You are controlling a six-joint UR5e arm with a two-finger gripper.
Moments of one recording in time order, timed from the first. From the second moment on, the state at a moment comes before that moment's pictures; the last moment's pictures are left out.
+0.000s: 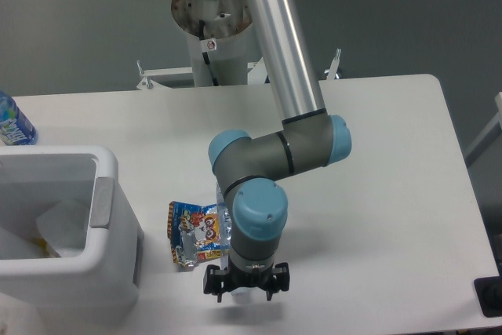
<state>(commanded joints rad) 2.29 -2.32 -1.35 -0.87 1.47 0.23</state>
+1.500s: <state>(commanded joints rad) 2.28 -2.31 -1.38 -0.86 1.52 0.24</state>
